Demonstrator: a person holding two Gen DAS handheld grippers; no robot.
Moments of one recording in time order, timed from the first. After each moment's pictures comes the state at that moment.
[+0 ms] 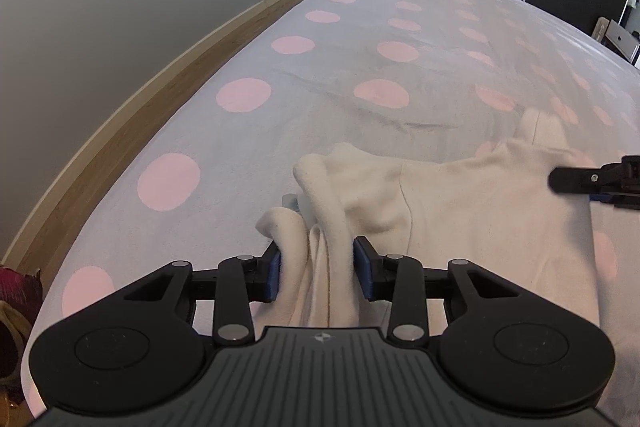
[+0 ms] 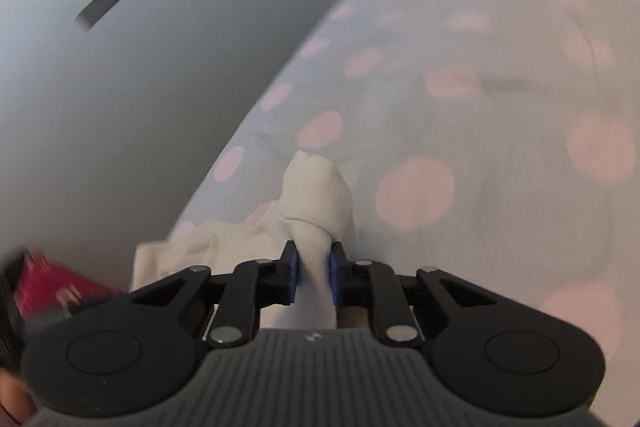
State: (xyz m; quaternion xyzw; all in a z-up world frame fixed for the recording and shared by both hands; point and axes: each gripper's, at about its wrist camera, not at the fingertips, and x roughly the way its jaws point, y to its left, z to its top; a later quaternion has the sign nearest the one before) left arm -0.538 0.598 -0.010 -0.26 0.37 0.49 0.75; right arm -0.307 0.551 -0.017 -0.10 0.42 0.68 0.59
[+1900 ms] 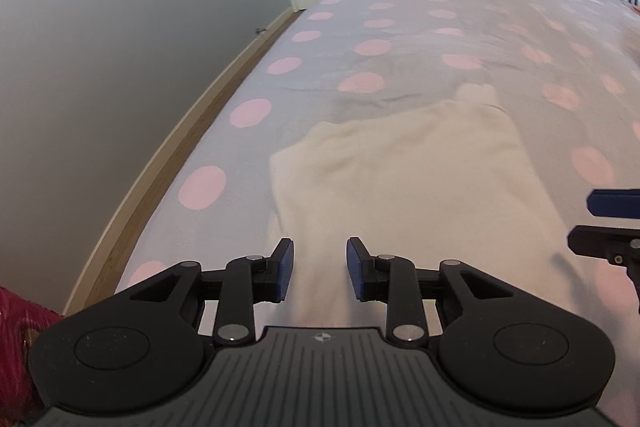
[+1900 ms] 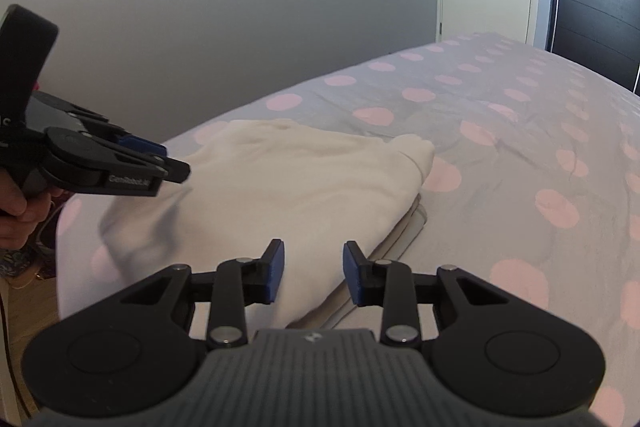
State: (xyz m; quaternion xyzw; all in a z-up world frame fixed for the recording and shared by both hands) left arm -0.531 0.492 0.013 -0.12 0.42 0.50 0.75; right arm -0.393 0.393 0.001 -0.22 0.24 0.73 0.60
